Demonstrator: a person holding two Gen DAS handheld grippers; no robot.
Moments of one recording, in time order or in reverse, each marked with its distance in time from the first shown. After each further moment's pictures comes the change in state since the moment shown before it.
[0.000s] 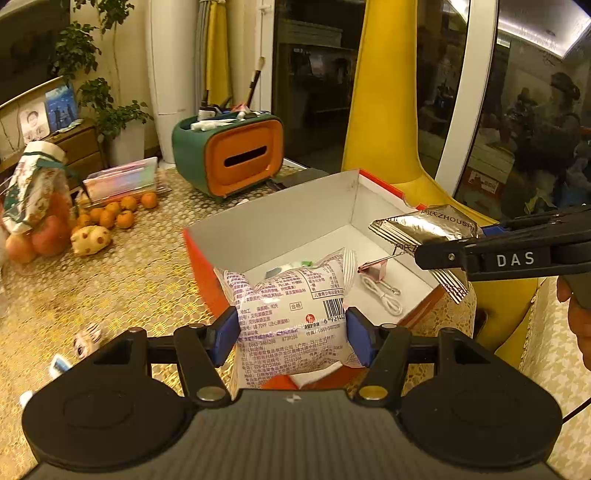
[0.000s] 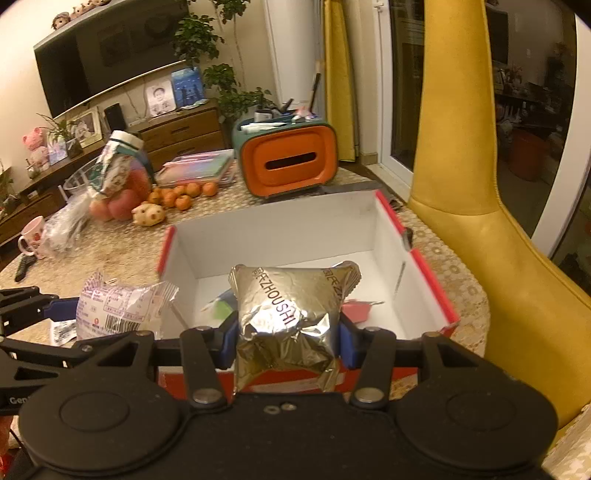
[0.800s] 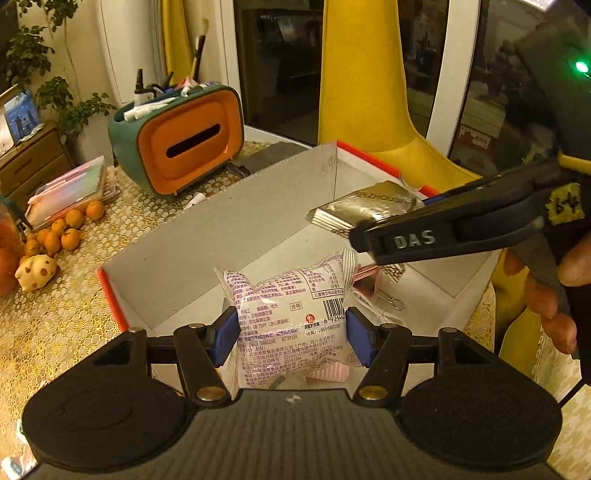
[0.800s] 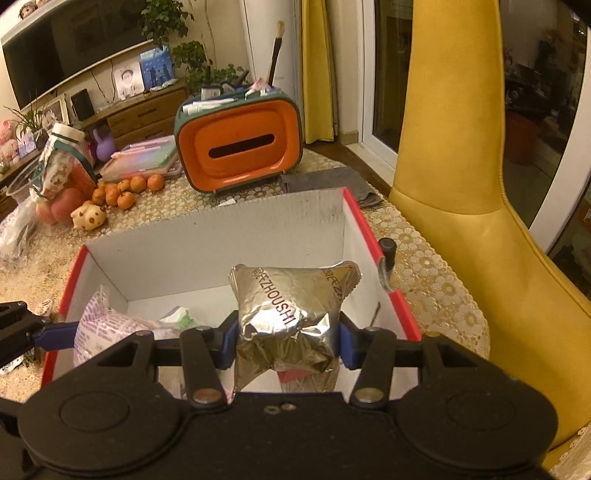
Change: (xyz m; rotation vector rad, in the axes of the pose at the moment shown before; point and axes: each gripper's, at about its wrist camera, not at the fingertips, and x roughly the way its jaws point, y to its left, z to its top) left arm 0.098 -0.031 0.037 0.114 0.121 -0.024; right arm 0.095 -0.040 0.036 0.006 0.096 -0.050
